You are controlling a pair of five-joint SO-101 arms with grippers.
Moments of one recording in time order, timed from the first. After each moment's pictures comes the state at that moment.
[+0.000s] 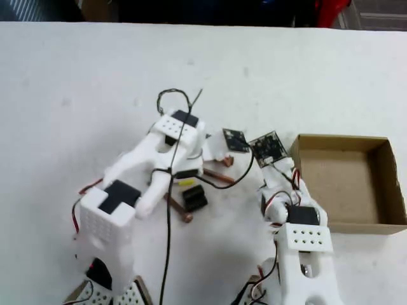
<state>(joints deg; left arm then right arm) 20.9 26.9 4.0 76.0 -47.7 0.4 -54.5 76.6 42.4 29.6</state>
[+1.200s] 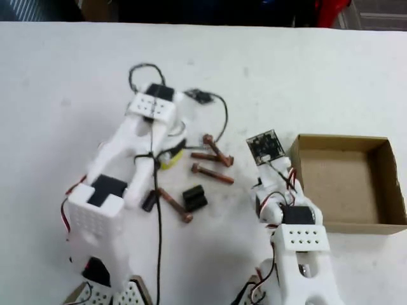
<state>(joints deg) 12.0 27.0 -10.4 93.4 -17.1 -3.2 -54.5 76.6 42.4 22.5</state>
